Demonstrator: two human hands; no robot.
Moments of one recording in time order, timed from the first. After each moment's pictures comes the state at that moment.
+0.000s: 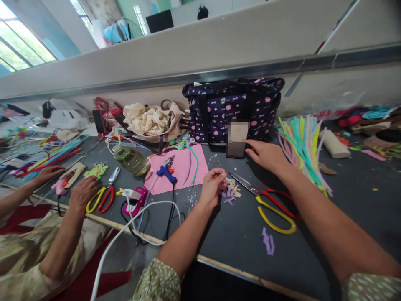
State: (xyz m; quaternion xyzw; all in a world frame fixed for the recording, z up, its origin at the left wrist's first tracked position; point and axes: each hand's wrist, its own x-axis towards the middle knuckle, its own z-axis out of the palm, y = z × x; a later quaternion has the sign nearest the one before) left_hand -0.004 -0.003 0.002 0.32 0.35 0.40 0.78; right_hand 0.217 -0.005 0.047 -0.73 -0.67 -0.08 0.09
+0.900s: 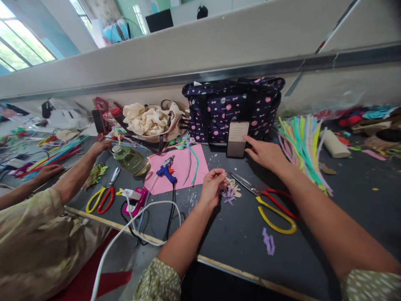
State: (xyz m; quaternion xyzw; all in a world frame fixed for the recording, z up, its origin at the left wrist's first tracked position) left_hand -0.004 -0.004 0.003 0.32 0.36 0.40 0.78; right_hand 0.219 0.001 0.045 -0.74 -0.67 -0.09 0.06
